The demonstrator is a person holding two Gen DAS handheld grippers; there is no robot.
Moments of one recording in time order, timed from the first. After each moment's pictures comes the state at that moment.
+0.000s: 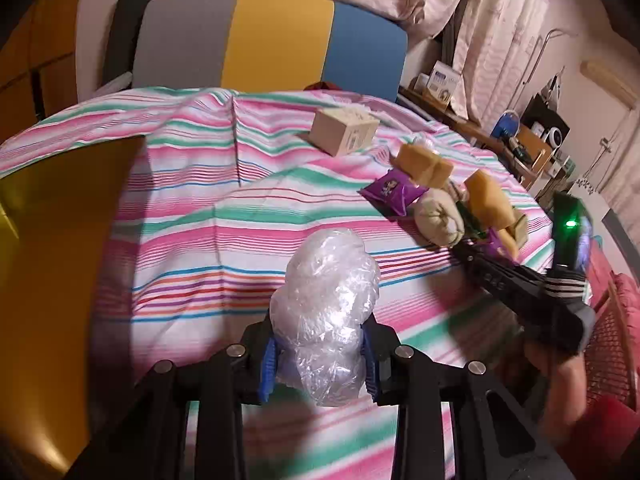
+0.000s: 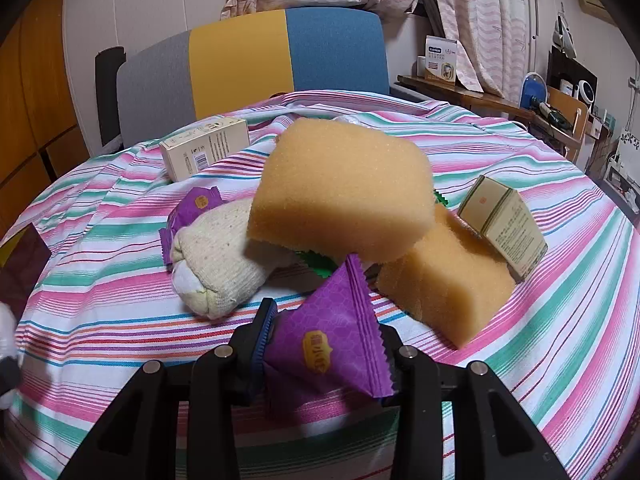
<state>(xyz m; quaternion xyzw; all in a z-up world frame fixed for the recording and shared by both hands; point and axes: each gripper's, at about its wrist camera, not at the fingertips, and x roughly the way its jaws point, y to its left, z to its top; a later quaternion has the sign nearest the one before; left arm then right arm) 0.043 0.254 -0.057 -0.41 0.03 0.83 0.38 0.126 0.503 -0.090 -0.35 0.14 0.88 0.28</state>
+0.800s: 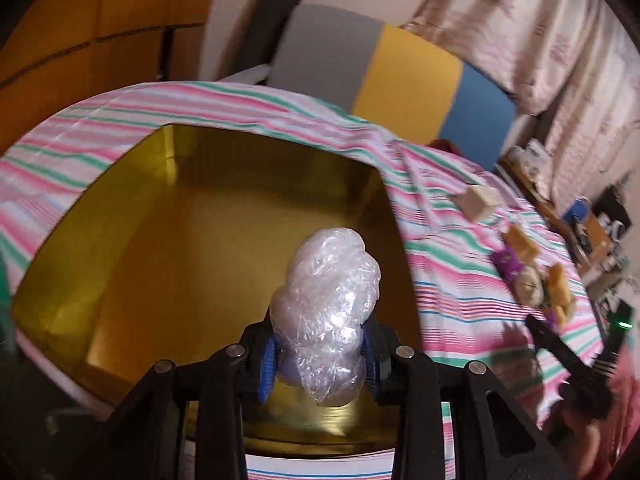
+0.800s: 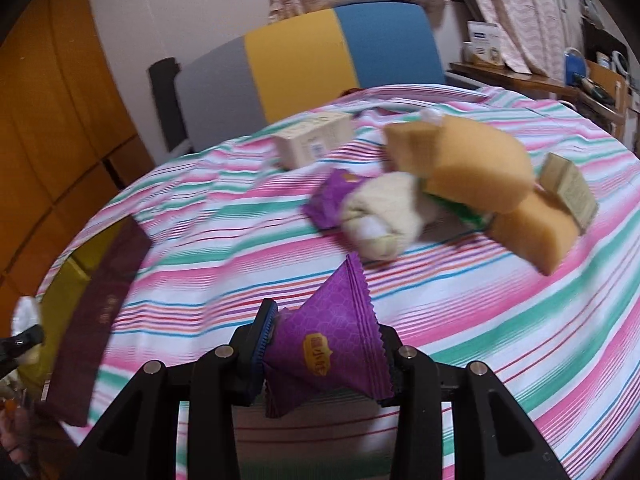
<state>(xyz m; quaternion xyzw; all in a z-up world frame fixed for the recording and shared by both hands) 0.000 0.085 -0.041 -0.42 -0.06 0.88 0.21 0.134 0.424 -0.067 -0.33 0.20 0.91 0.16</state>
